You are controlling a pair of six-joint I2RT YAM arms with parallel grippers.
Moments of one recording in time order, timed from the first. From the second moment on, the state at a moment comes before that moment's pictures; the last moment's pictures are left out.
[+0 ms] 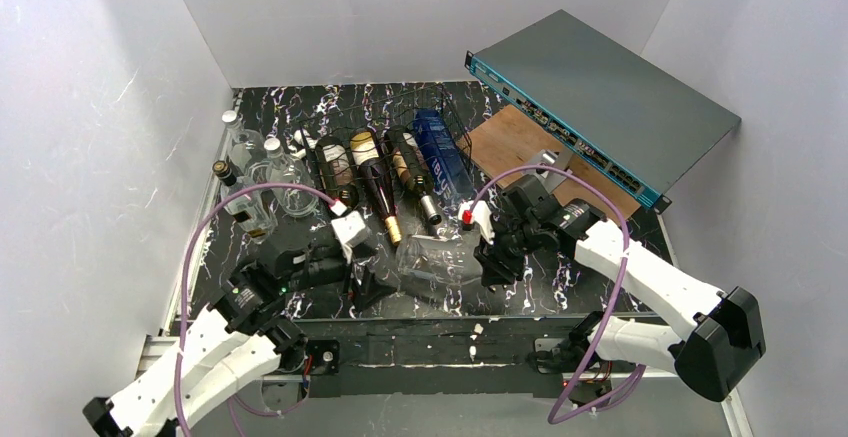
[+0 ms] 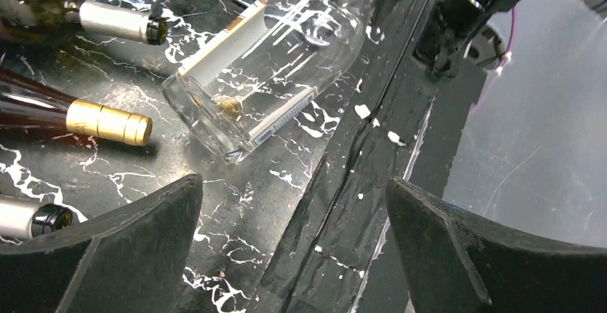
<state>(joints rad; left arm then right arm) -0.67 0.51 0.63 -0.53 0.47 -0.08 0.72 1.13 0.90 -0.82 -0.56 -0.43</state>
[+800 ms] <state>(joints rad) -1.23 0.90 0.40 0.06 -0.13 0.47 0.68 1.12 0.84 -0.83 -0.57 -0.56</state>
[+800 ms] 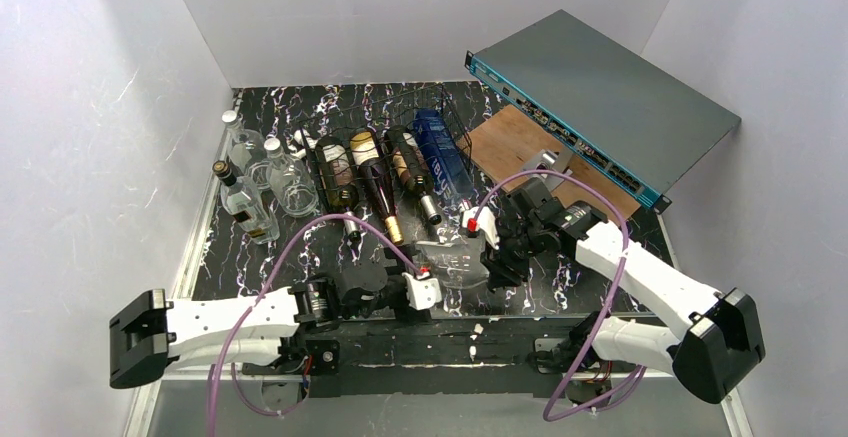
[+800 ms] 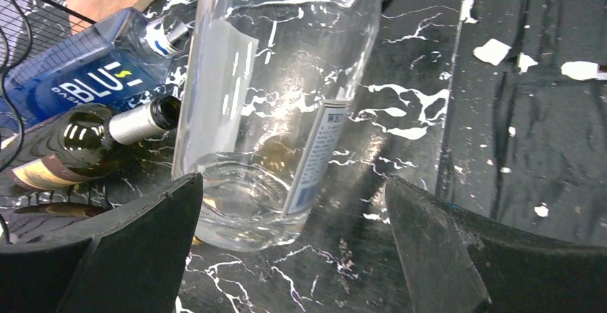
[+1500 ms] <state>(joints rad) -1.23 1.22 0.43 0.32 -0.15 0.55 0.63 1.25 0.84 -0.84 -0.68 -0.61</state>
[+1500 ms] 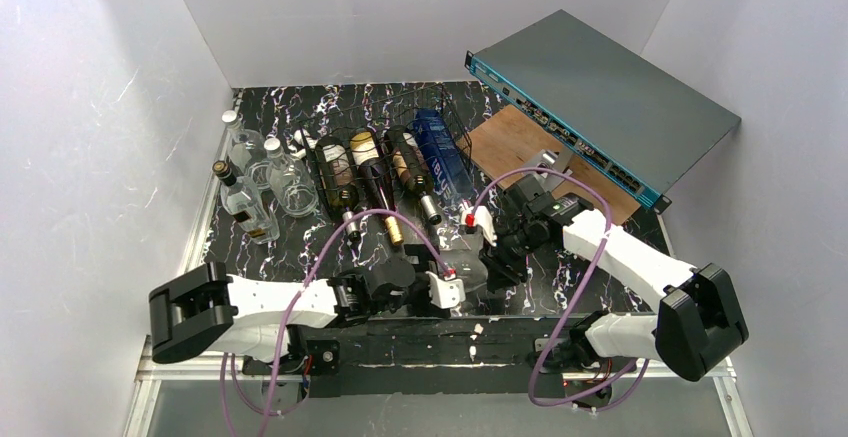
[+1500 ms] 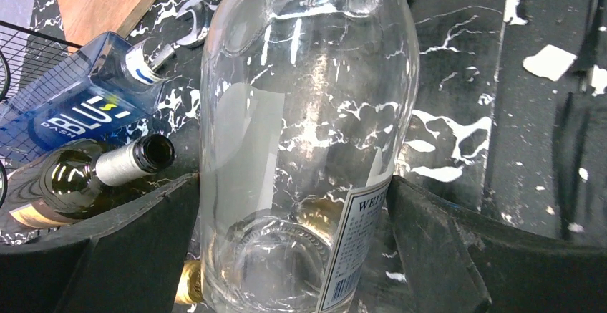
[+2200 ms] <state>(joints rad) -1.22 1.31 0.40 0.50 -0.22 0.54 0.59 1.26 0.88 -0.85 -0.70 -0.63</state>
